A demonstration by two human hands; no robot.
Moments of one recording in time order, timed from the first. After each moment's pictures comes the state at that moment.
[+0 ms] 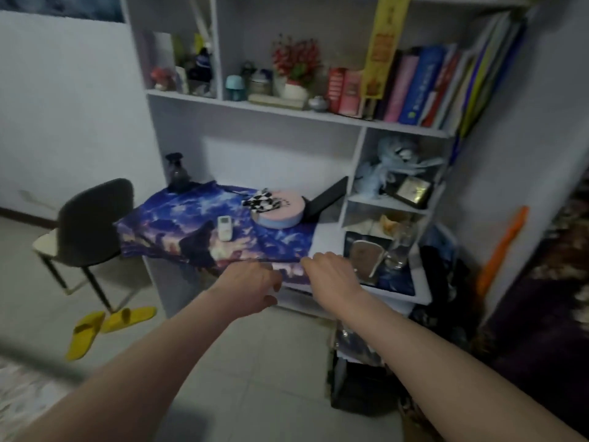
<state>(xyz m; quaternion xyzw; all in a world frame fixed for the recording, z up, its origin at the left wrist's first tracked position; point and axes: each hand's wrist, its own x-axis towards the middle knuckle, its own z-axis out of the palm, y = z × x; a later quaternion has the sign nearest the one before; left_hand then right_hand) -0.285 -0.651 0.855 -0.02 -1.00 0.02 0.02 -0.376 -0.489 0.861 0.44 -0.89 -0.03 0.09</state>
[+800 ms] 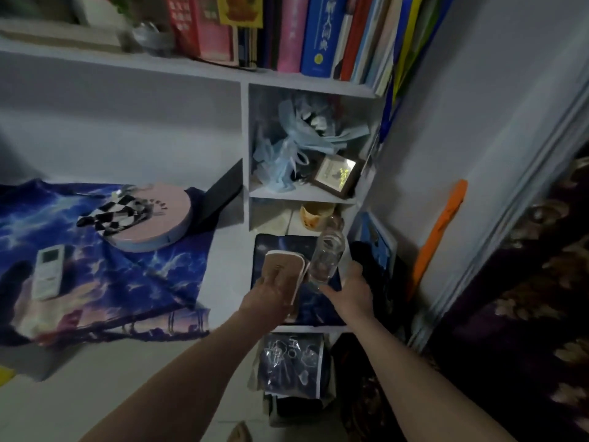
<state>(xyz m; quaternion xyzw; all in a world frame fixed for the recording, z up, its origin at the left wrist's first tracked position) -0.663 -0.518 0.684 -0.05 -0.99 -0.15 -0.03 -0.698 -0.340 0.722 -0.07 -0.93 0.35 -0.04</state>
